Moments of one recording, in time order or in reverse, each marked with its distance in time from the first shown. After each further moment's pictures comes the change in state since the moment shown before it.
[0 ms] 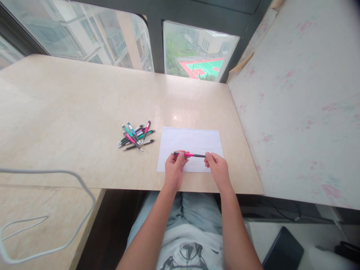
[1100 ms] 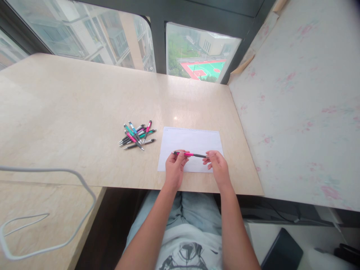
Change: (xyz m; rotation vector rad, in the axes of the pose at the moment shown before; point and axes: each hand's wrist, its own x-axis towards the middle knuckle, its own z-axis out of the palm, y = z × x) left_hand 0.001 -0.002 -0.001 -0.031 -0.005 0.015; right_hand -0.001 0.008 -0.001 0.140 -0.011 0.006
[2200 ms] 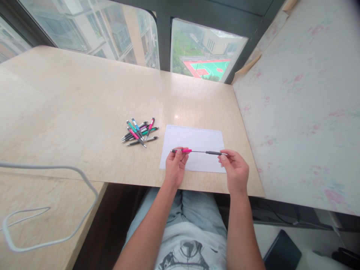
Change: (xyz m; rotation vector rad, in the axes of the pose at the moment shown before) left_hand 0.002 0.004 -0.005 -0.197 0.003 -0.036; right_hand -0.015 -0.034 -0.019 -0.029 0.187 -0.243
